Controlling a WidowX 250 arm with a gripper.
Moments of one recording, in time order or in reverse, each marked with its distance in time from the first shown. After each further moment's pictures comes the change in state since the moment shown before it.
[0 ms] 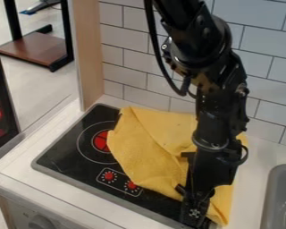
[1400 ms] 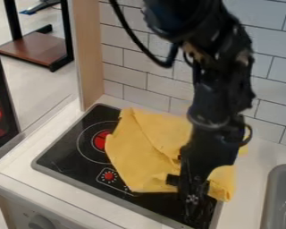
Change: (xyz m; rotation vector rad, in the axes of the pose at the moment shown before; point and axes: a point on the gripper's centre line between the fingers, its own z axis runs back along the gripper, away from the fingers) arm -0.014 -0.017 0.053 0.093 0.002 0.071
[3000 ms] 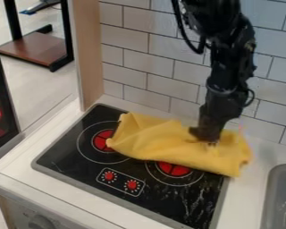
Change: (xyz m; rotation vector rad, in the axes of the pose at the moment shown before) arm 0.019 0.138 -0.038 0.195 0.006 0.104
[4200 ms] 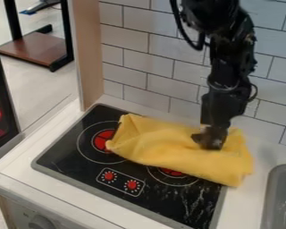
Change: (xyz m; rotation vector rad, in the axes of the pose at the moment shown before) arm 0.000 -0.003 0.018 -0.033 -0.053 0.030
